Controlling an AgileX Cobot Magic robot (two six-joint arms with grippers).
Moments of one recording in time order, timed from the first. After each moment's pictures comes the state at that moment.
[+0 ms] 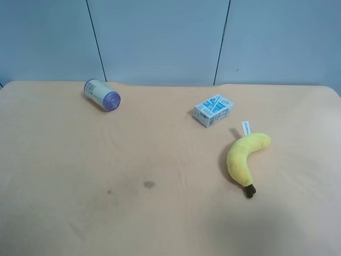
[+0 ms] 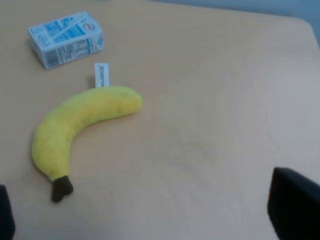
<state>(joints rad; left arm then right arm) 0.07 0.00 -0.51 -0.08 1.05 0.02 0.05 0.00 -0.51 0.02 1.07 -0.06</state>
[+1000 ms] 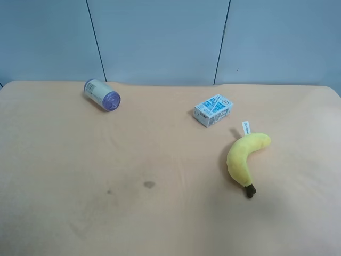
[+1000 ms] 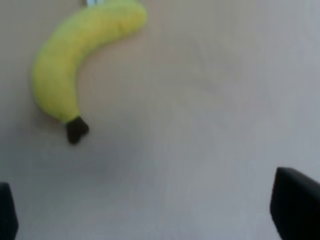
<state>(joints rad) 0.07 0.00 -0.51 -0.08 1.05 0.02 0.05 0.55 -0.62 0.03 1.10 0.12</state>
